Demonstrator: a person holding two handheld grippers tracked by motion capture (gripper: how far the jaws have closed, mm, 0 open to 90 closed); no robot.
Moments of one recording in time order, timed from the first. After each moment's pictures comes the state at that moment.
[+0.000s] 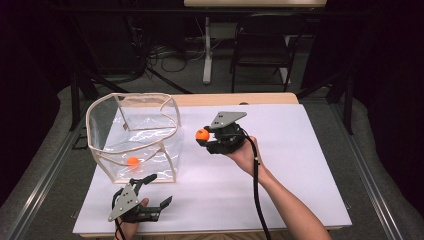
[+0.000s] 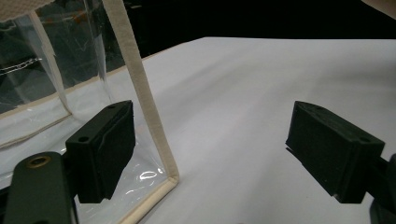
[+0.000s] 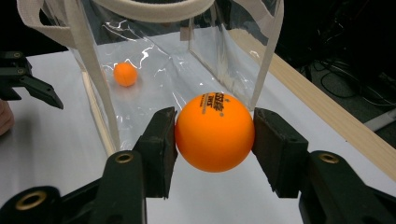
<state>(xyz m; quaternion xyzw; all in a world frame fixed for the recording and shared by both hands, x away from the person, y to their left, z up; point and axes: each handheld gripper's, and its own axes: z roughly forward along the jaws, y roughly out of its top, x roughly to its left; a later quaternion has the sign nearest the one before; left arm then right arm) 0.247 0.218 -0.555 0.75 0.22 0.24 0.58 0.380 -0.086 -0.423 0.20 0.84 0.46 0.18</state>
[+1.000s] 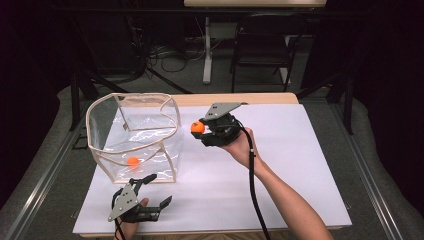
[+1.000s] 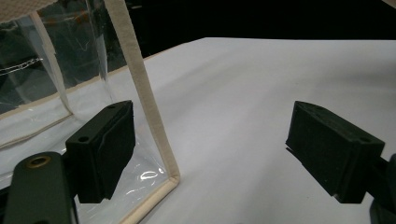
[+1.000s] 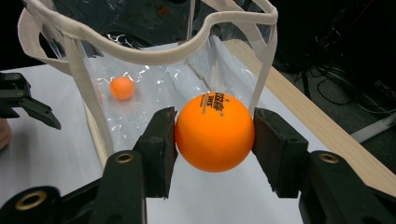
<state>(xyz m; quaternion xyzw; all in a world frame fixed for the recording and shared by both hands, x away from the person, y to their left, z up) 0.247 0.218 -0.555 0.75 0.22 0.24 0.58 0.388 -0.073 -0.401 0.19 0.85 0.46 0.19</state>
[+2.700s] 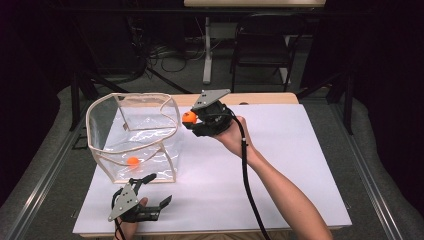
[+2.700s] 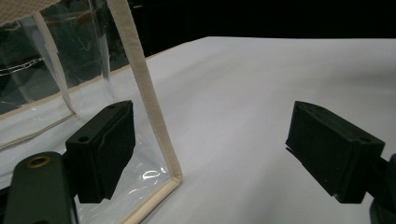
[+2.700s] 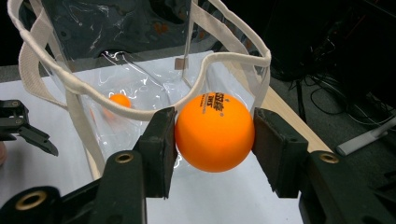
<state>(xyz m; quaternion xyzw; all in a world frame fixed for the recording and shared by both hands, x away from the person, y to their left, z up) 0.247 0.218 -0.555 0.75 0.22 0.25 0.58 0.396 -0.052 -0.370 0.18 0.85 0.45 0.20</state>
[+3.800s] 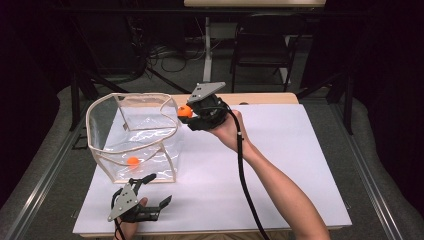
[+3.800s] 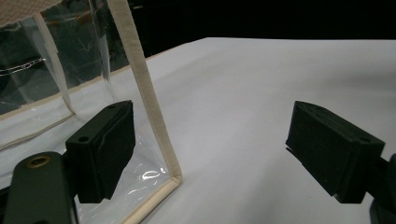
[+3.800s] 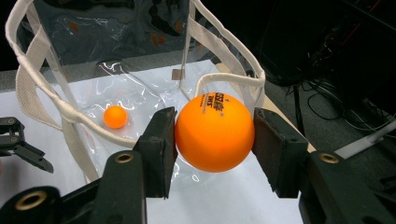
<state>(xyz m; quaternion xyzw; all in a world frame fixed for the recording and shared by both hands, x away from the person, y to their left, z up) 0.247 0.219 -0.555 0.75 0.22 0.25 0.58 0.403 -0.041 -0.356 0.17 0.85 0.46 0.21</state>
